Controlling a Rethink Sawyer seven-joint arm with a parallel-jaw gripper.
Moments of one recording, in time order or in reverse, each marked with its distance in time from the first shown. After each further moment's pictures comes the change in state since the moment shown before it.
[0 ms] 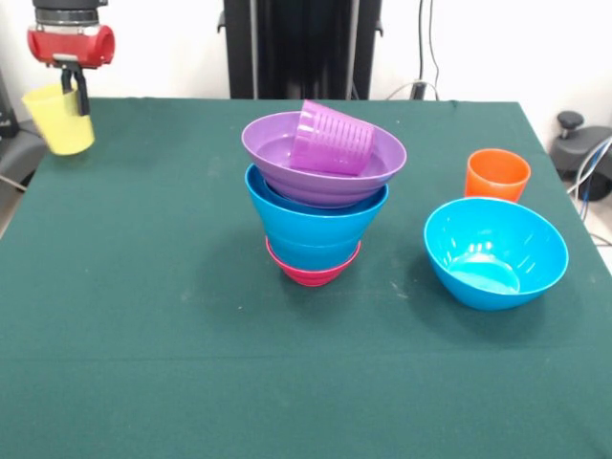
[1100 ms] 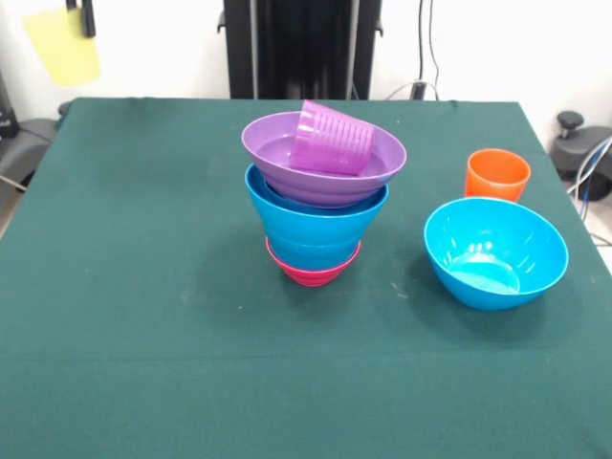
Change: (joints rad) arm -0.053 -0.403 0.240 0.246 0.466 0.054 0.000
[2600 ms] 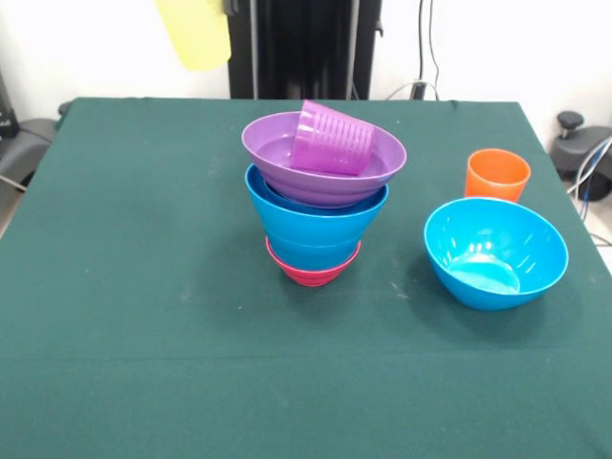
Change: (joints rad) arm 0.339 -0.176 -0.012 0.092 0.198 0.002 0.000
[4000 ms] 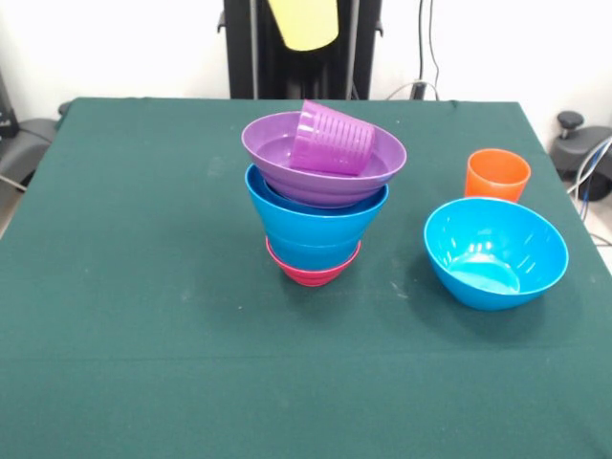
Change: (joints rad) arm 0.267 -0.121 -0.080 0.026 0.270 0.003 0.000
